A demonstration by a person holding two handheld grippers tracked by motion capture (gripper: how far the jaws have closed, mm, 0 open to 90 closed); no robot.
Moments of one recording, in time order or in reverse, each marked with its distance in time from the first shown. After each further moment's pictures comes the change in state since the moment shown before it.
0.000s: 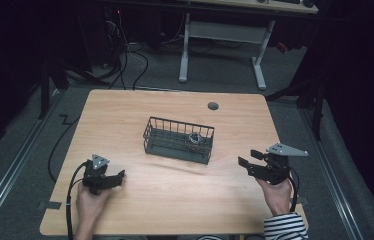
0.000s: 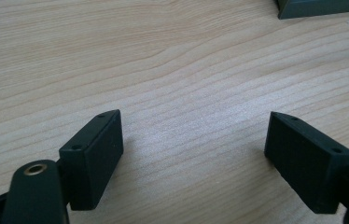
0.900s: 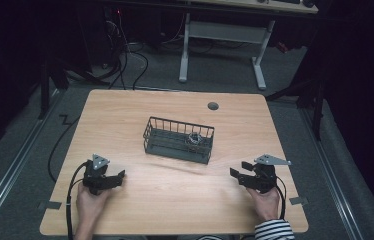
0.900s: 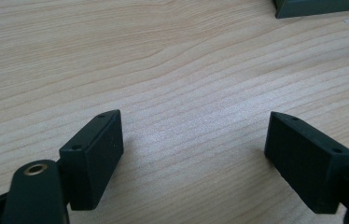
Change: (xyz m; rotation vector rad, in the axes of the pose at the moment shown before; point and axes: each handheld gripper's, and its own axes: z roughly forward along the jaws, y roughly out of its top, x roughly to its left) left arm -0.001 0.000 0.000 -0.001 -0.005 0.004; right arm 0.000 -0.044 0.037 0.068 0.019 0.048
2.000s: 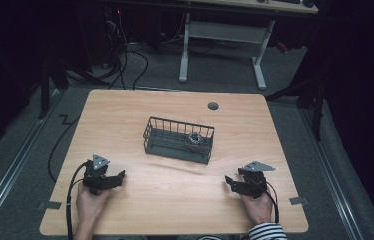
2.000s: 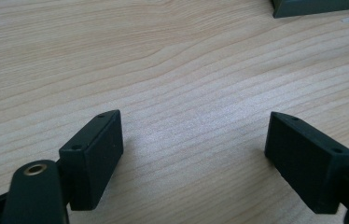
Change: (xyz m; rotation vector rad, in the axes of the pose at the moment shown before) left arm 0.000 0.000 0.000 0.001 -0.005 0.006; right arm 0.007 -0.026 0.031 0.103 -0.107 -0.076
